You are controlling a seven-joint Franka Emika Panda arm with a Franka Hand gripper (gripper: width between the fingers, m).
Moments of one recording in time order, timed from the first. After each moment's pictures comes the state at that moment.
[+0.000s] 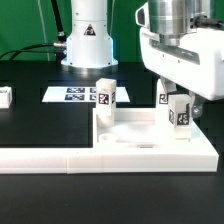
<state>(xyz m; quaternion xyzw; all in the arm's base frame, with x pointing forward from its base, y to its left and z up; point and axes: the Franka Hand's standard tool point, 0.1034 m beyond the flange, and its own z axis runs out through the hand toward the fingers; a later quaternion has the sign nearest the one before) 0.619 0.119 0.079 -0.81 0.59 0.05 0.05</state>
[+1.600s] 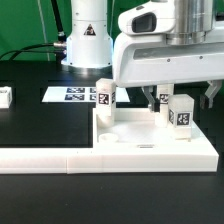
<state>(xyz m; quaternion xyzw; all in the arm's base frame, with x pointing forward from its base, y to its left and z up) 0.620 0.115 0.078 -1.00 0.01 0.00 0.04</state>
